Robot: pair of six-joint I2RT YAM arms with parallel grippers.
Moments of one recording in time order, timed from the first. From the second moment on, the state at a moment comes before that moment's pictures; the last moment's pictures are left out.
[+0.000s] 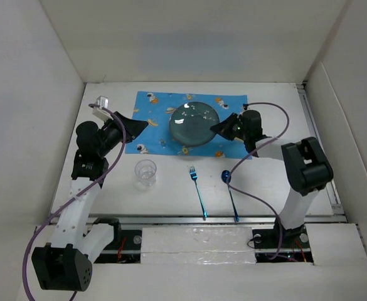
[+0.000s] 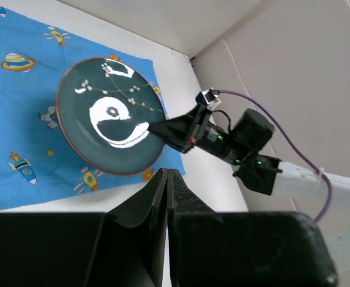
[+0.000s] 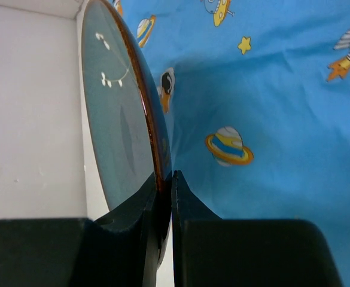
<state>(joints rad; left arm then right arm) -0.06 0.92 0.76 0.09 0.55 -0.79 0.28 1.79 0.92 0.51 -0.37 0.98</state>
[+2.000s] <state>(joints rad) -0.06 0.78 1.00 -0.10 0.36 -0.62 1.01 1.83 1.48 -0.15 0.08 0.29</state>
